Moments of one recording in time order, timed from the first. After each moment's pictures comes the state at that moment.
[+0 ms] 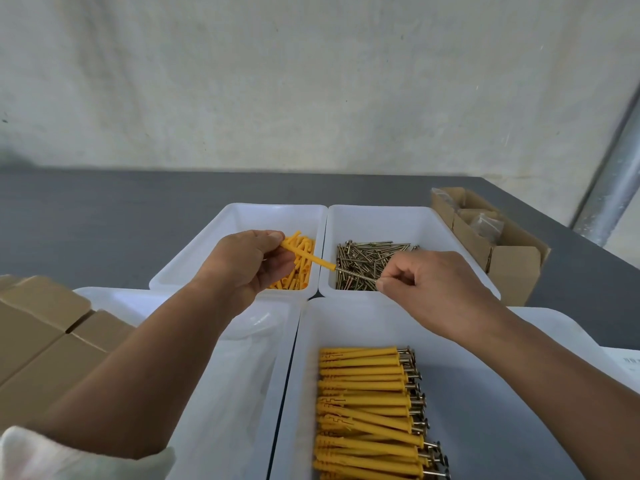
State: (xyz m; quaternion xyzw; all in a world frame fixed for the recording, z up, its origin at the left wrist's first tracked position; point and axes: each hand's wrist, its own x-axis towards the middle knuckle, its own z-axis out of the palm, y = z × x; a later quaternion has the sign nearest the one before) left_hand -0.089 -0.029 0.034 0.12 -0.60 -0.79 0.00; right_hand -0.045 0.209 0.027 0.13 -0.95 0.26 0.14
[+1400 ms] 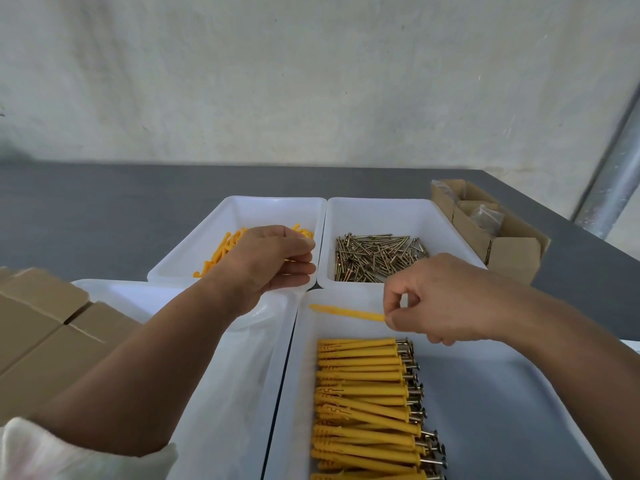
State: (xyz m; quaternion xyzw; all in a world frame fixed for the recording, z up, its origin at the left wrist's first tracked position) left_hand -0.076 -0.013 0.033 0.01 -0.71 -0.70 -0.04; right_hand -0.029 0.218 0.048 0.15 -0.97 0.16 -0.10
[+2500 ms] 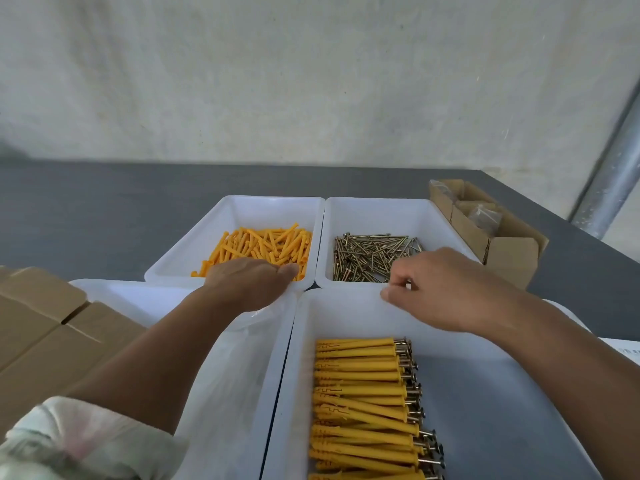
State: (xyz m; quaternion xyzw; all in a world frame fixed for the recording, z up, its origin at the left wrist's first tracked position) left_hand -0.107 -0.038 -0.006 -0.02 -1.00 -0.02 0.00; right_hand -0.041 0.219 0.038 0.14 -0.99 0.08 0.04
